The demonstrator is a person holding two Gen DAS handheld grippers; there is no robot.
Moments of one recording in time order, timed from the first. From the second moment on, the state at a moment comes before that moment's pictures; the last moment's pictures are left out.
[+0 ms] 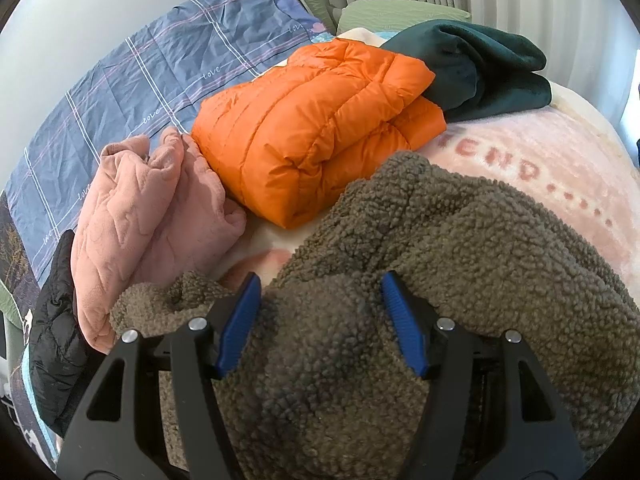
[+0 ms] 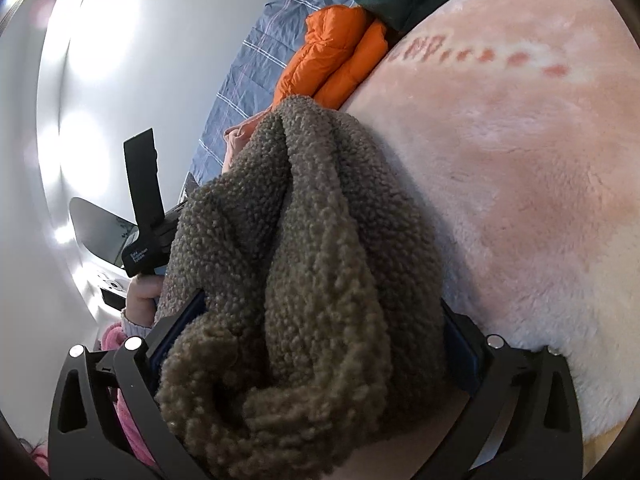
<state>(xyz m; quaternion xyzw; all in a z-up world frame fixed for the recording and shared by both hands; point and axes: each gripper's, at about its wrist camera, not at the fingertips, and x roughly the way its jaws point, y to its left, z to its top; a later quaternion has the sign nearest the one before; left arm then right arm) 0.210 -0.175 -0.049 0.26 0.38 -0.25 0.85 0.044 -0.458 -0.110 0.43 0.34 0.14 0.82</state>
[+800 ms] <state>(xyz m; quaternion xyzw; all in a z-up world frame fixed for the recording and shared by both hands) 0.210 -0.176 -0.049 0.26 0.38 -0.25 0.85 0.060 -0.467 -0.104 0.45 0.38 0.14 0.79</state>
